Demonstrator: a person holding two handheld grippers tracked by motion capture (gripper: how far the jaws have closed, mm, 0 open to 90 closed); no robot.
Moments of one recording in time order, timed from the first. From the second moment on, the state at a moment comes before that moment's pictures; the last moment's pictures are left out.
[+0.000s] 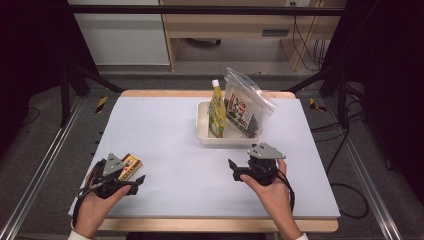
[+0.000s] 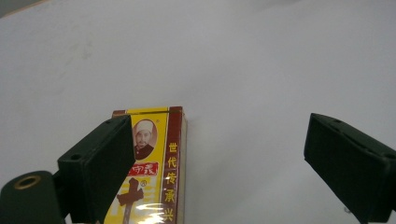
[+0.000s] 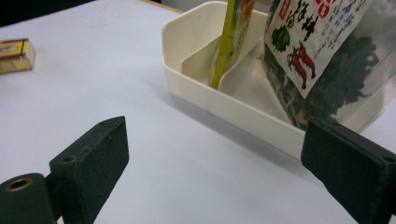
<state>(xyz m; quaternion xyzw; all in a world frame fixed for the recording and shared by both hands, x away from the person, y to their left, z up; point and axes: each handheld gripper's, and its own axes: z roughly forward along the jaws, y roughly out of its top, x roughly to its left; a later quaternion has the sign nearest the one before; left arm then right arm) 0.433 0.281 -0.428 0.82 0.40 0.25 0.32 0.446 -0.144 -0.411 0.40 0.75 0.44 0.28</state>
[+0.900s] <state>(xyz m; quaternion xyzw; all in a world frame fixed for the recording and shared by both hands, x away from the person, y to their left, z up) 0.480 0.304 -0.411 0.87 0.47 0.13 0.11 0.442 -0.159 -0.443 0.40 0.78 0.40 0.28</state>
